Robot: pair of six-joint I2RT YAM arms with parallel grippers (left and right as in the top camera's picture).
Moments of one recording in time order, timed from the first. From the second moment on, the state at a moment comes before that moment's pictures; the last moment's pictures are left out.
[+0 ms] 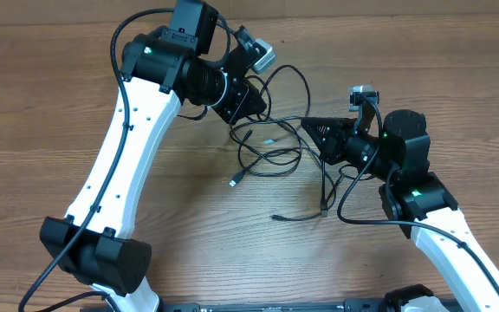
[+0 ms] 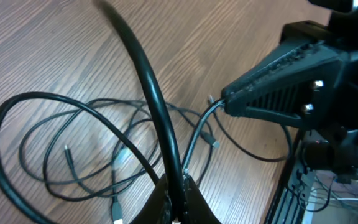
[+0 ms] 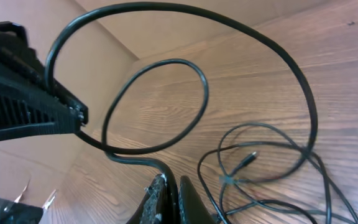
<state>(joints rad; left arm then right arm) -0.34 1.84 1.97 -1.28 0.66 0.34 0.25 1.18 0.75 0.07 -0.57 0.53</state>
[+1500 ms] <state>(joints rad) -0.41 1.84 1.87 -1.47 0.71 0.53 0.36 1.21 0.75 0.16 -0.65 0.51</state>
